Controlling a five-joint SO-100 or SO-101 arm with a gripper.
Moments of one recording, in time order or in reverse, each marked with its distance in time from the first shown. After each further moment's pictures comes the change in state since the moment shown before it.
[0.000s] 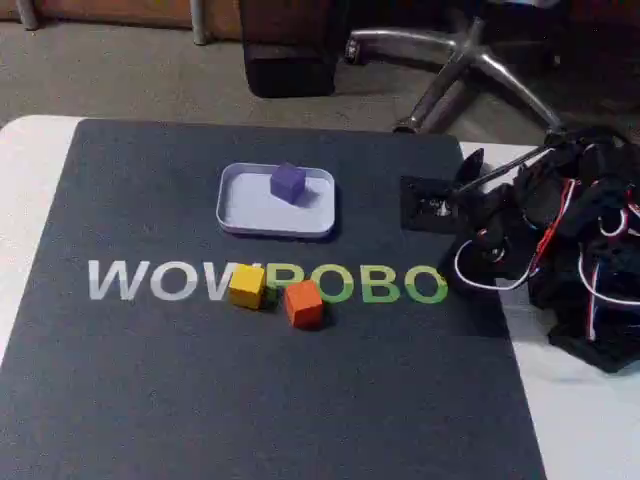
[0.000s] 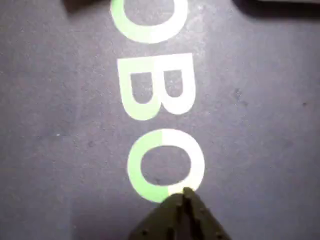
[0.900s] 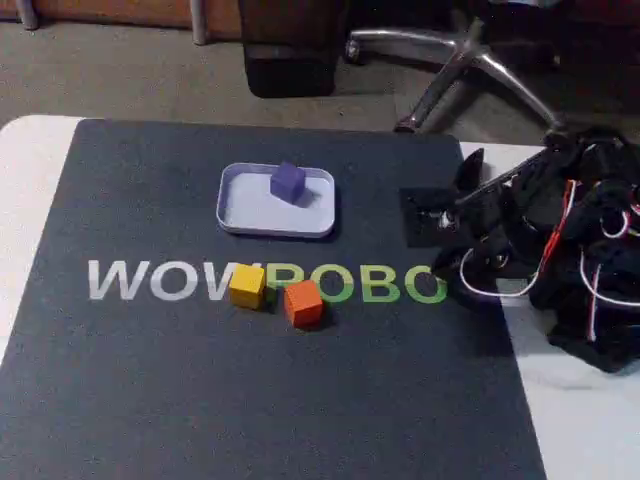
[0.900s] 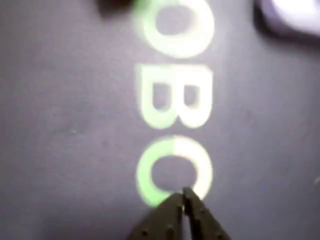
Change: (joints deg) arm -1.6 0.1 -0.3 -1.8 -12.3
